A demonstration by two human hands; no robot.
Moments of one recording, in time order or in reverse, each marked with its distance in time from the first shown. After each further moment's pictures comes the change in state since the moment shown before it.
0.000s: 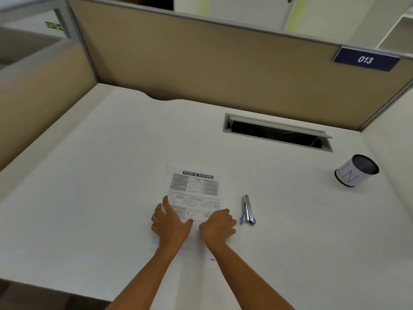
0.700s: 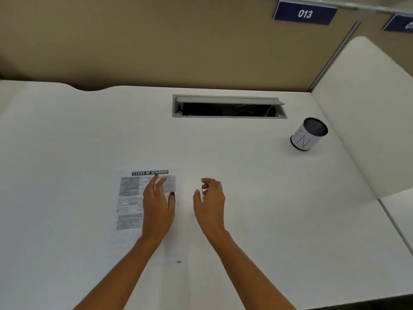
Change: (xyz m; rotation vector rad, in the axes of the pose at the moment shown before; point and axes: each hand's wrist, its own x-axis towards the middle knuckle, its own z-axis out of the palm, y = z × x) left_hand 0.014 0.071 0.046 -0.132 0.026 0.592; right_hand 0.045 0.059 -0.062 0.694 0.275 -0.332
